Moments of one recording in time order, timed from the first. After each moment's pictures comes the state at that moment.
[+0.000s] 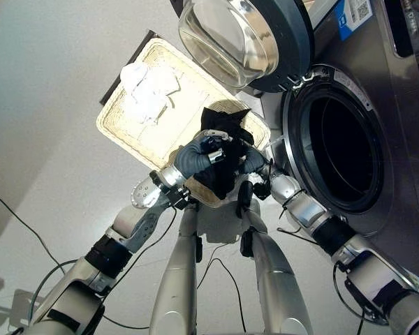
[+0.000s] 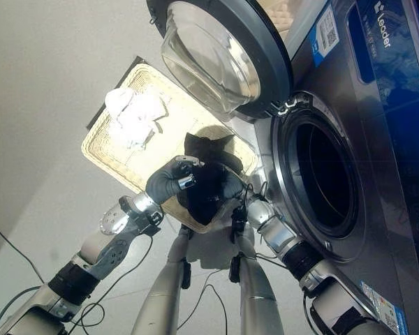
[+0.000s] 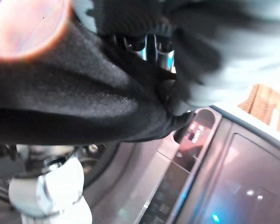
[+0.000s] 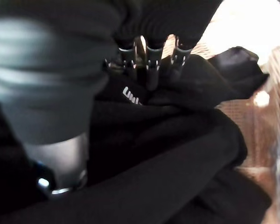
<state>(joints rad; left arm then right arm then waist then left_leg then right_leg) -0.53 0.53 -0.45 0.01 -0.78 -0.26 -0.48 -0.76 -0.48 0.62 0.37 -0.02 -0.03 0.06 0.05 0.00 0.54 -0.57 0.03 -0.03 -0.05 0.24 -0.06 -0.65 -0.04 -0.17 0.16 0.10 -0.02</state>
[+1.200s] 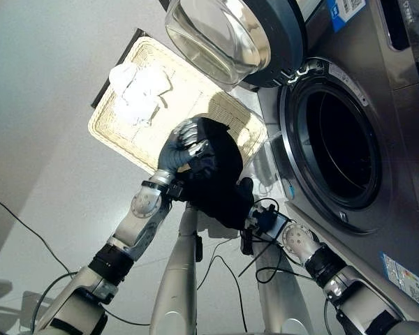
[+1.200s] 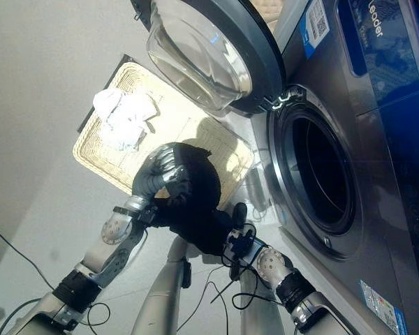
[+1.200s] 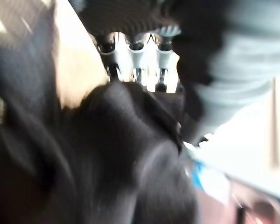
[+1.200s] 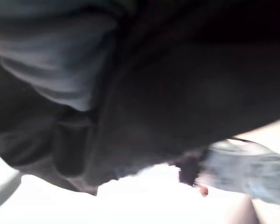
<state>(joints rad) -0.43 0.50 -0.39 0.21 -0.34 -0.31 0.37 -0.48 -0.28 0.46 0.52 1.47 0.26 0.53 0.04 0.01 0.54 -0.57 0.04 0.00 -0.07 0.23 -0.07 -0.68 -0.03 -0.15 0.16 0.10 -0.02</state>
